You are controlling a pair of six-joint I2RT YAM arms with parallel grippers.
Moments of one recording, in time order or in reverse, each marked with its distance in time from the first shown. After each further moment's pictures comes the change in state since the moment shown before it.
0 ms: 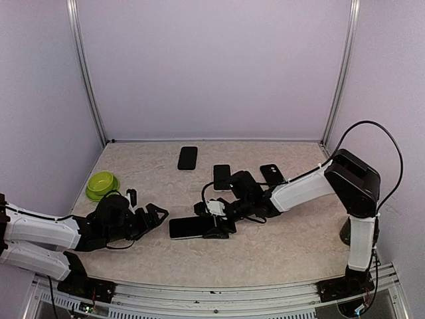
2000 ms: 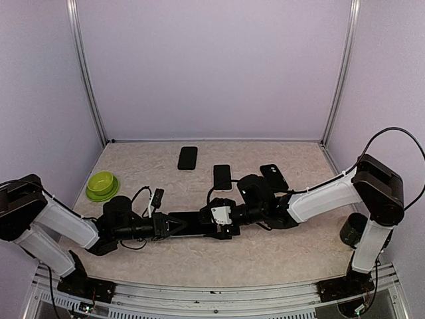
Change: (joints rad) left arm -0.021 0.334 -0.024 0.683 0.523 0.069; right arm 0.087 -0.227 -0.217 0.211 0.178 -0.115
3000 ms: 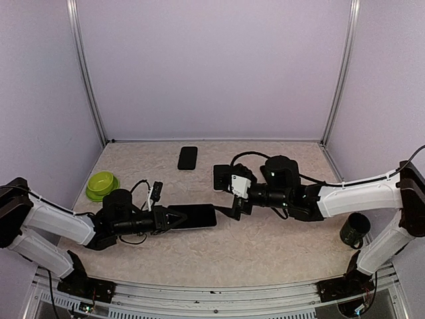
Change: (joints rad) left arm 0.000 -0.093 0.063 -0.167 -0.051 0.033; right arm -0.037 -0.272 -0.064 0.021 0.190 0.150
